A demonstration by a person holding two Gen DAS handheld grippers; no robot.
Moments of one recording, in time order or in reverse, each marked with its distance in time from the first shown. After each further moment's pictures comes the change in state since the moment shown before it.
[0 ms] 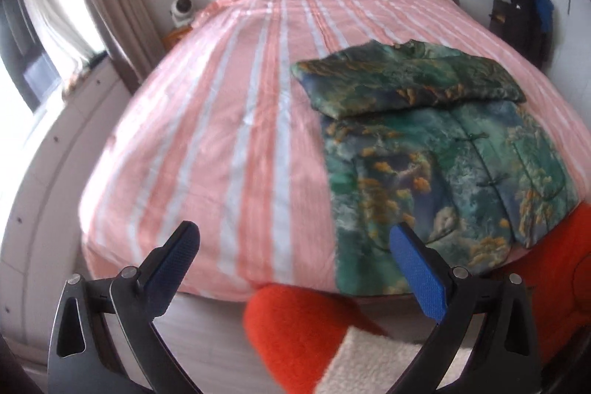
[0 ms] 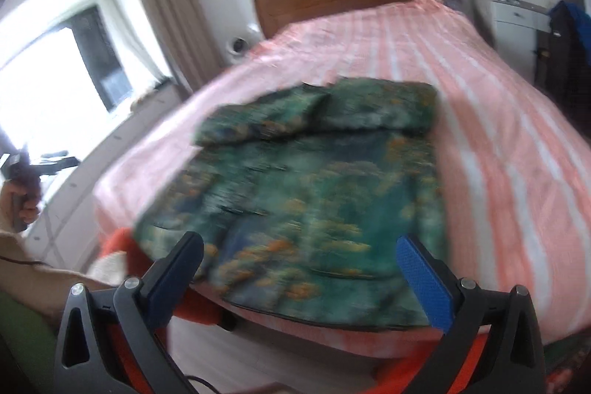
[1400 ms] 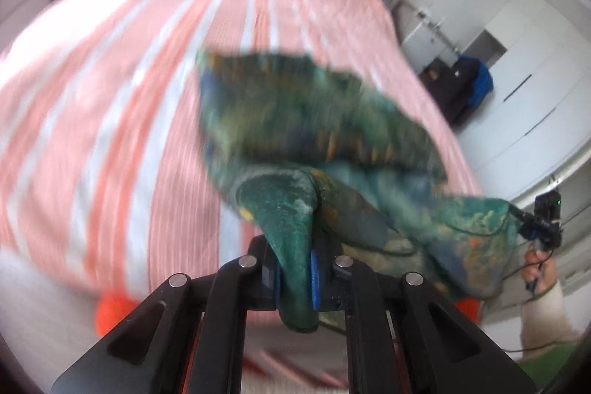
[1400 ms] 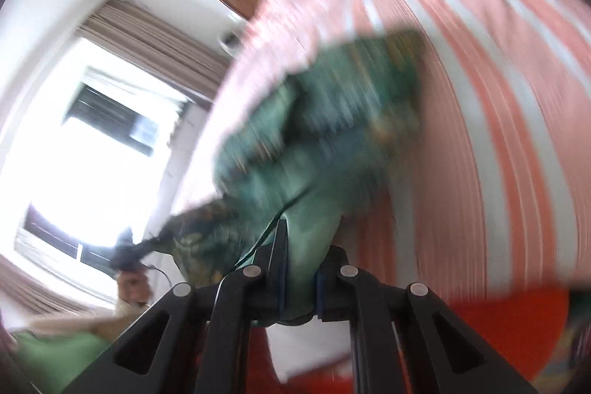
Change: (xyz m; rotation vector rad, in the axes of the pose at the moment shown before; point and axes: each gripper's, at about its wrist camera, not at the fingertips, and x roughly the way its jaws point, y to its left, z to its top) left arm 0.034 0.011 0.062 -0.248 0.018 -0.483; right arm 0.011 -0.120 0.070 0.403 0.150 0.354
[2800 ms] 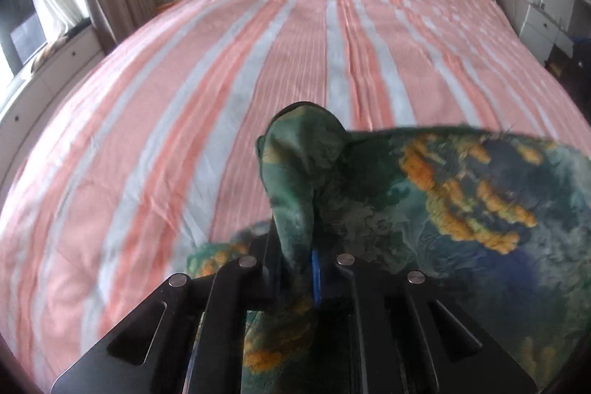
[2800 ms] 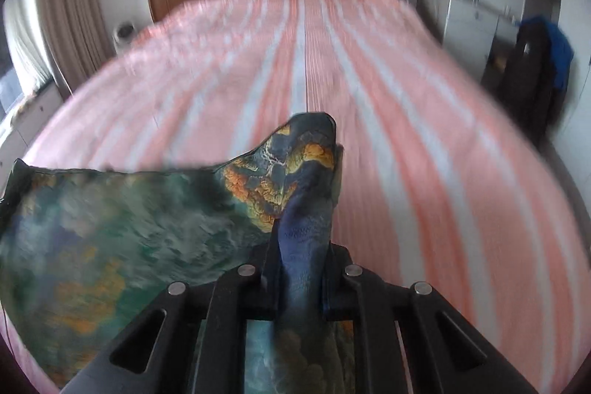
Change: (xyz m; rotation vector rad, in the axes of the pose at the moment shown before) left arm 0.301 0.058 0.164 0.080 -0.056 0.517; right arm 0.273 -0.068 0.238 -0.313 -0.101 -0.717
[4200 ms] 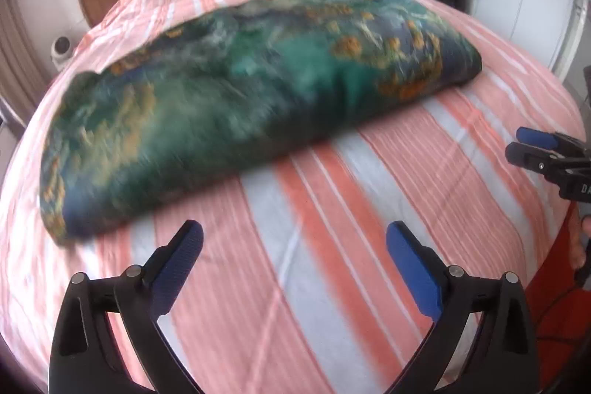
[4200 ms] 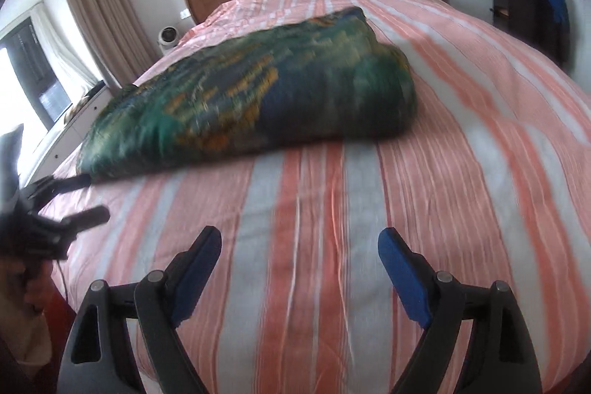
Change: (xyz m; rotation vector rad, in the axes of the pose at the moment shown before) left arm -0.187 -0.182 -0.225 0.446 -0.006 -0.269; right arm -0.154 0.027 -0.266 0.103 -0.049 0.206
